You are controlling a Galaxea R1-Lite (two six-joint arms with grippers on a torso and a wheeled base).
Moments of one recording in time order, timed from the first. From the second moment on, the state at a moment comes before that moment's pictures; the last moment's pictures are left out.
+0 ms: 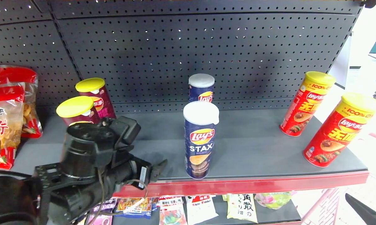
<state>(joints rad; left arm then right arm) -0.70 1.56 -0.55 -0.52 0.27 -0.11 0.09 0.70 -0.11 -0.34 -0.01 -0.15</state>
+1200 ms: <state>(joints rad) 0.00 0.11 -0.33 0.55 0.36 -0.04 0.03 0.24 -0.06 -0.01 -0.08 -0.14</state>
